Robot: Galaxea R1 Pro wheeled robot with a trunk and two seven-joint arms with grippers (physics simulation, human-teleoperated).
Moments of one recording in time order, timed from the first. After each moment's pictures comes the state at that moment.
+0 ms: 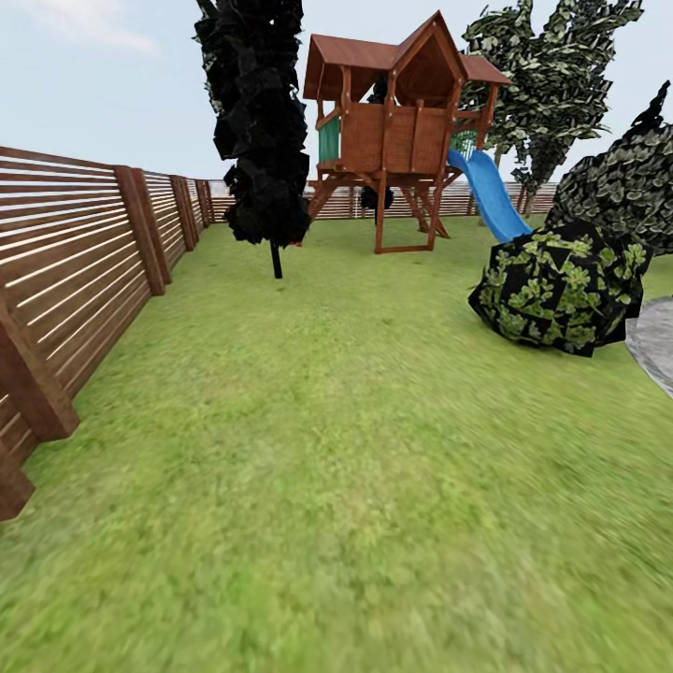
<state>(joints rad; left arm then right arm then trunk) -0.13 0.11 0.16 -0.39 0.04 -0.32 0.00 -0.05 -0.05 -0.11 -0.54 0.06 -0.29 0.00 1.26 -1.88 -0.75</state>
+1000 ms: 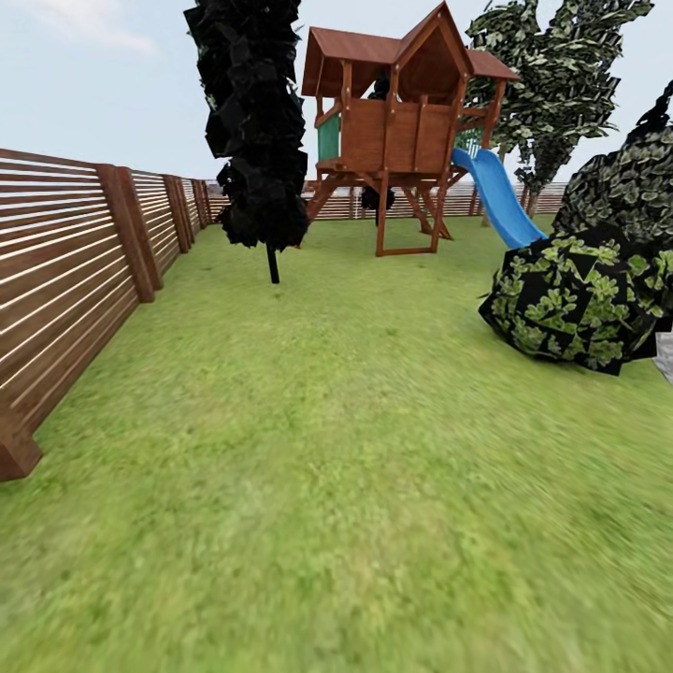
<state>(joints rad) -0.13 0.11 0.16 -0.39 0.04 -0.32 0.00 -0.05 -0.05 -0.11 -0.54 0.06 -0.29 0.00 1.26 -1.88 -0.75</state>
